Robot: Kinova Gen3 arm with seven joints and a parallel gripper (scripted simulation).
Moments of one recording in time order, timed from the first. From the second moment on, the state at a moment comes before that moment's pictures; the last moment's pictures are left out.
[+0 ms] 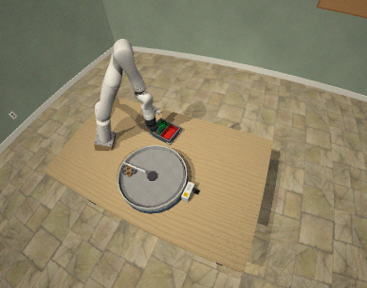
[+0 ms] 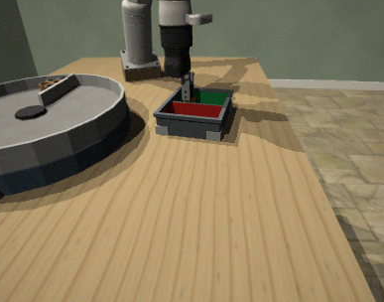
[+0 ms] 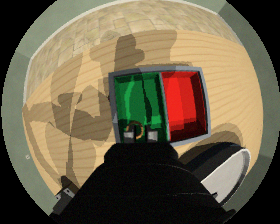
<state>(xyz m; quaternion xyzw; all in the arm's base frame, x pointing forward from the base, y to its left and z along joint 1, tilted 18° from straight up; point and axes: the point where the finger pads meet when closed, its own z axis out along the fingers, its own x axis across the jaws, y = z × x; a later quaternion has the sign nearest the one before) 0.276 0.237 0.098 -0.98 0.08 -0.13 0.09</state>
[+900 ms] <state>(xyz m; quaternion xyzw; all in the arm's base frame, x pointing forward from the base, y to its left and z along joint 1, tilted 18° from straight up) 0.275 0.236 0.104 -0.98 0.08 -0.13 0.09</state>
